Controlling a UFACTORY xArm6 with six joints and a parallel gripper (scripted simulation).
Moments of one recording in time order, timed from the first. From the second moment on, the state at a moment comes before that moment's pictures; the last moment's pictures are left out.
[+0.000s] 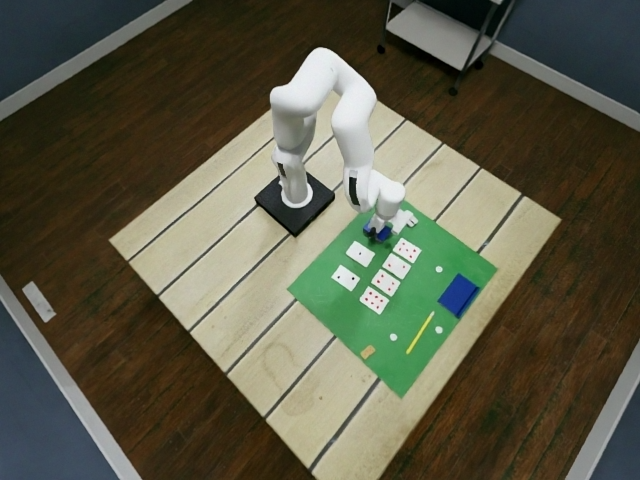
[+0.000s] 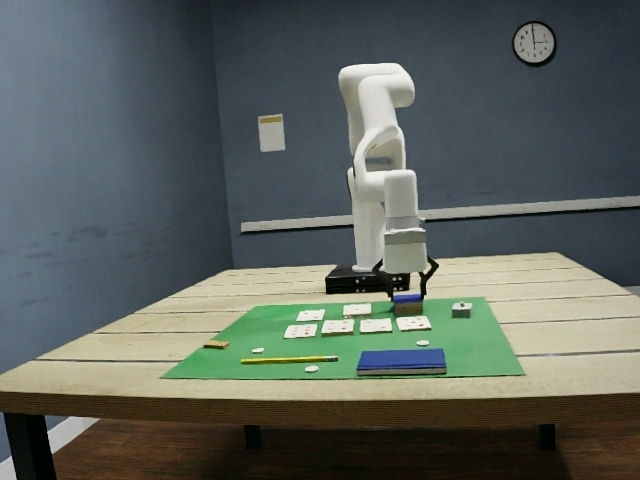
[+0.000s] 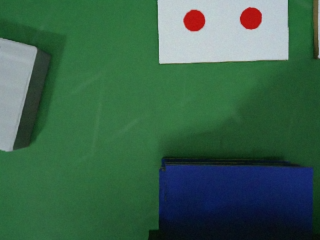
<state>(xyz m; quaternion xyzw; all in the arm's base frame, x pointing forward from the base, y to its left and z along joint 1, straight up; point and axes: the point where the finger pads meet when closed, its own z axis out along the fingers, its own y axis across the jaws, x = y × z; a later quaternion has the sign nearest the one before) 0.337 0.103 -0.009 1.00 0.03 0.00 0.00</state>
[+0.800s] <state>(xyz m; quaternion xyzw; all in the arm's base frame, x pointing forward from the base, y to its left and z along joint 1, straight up) 0.336 0.103 -0.003 1.00 0.03 0.00 0.00</state>
